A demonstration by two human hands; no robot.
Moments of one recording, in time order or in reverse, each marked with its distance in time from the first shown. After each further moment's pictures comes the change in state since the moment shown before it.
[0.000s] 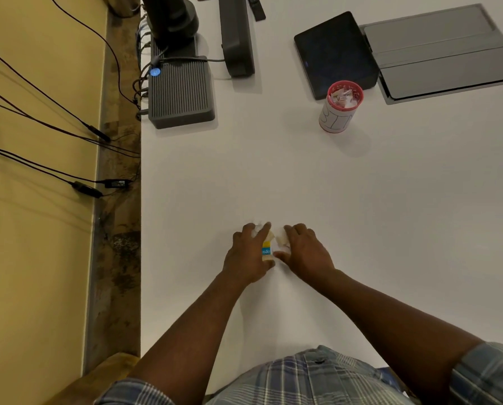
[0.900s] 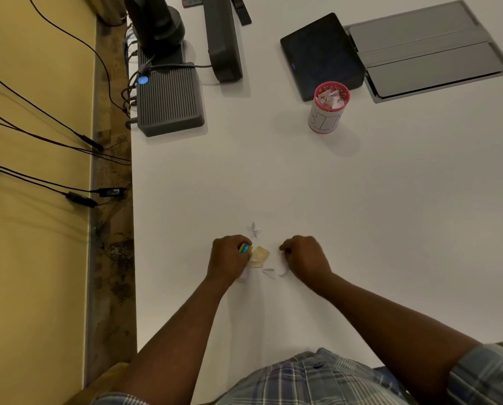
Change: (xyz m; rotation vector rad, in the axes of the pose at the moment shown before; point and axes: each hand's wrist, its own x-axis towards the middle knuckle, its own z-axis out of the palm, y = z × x) left_hand 0.003 -0.013 -0.013 -0.310 0.208 -0.136; right_hand -0.004 0.012 0.003 0.141 0.155 -0.011
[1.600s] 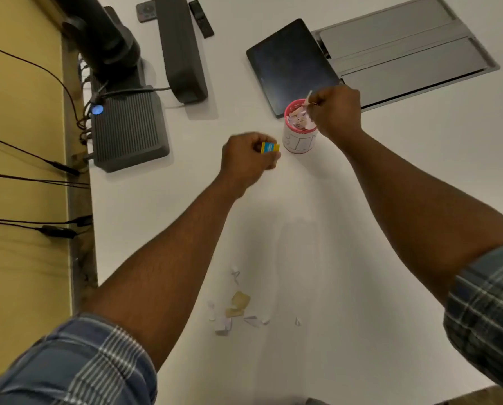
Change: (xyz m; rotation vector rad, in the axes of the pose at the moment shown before) left_hand 0.174 0.205 -0.041 -0.573 -0.063 0.098; right_hand 0.227 0.029 -0.229 0.041 0.530 0.084
